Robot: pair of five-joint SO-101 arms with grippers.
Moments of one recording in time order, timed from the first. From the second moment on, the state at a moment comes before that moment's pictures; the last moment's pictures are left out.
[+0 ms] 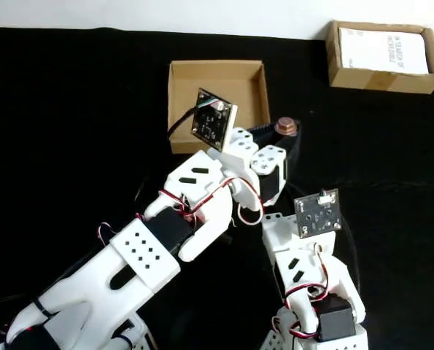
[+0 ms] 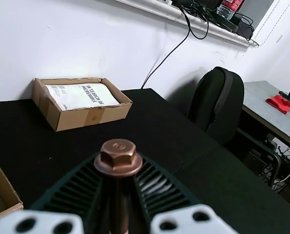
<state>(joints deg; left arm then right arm) 40.1 -36.4 41.1 3.2 21.8 -17.0 -104.4 80.5 48.7 5.9</state>
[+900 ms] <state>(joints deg) 37.9 -36.4 43.4 3.2 21.8 -16.2 -104.5 78.7 48.7 7.8</state>
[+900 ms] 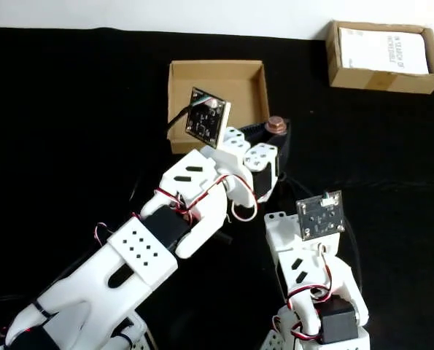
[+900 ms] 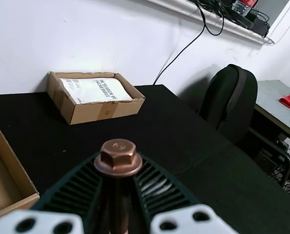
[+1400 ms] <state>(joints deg) 38.1 -36.4 43.5 2.0 21.8 -18.2 -104.4 78.7 49.1 5.7</state>
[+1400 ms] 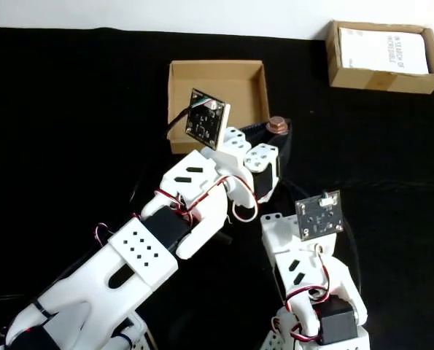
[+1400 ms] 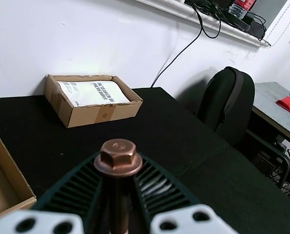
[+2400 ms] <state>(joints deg) 38.2 -36.5 46.9 4.8 21.8 -18.2 -104.4 78.7 49.1 5.7</state>
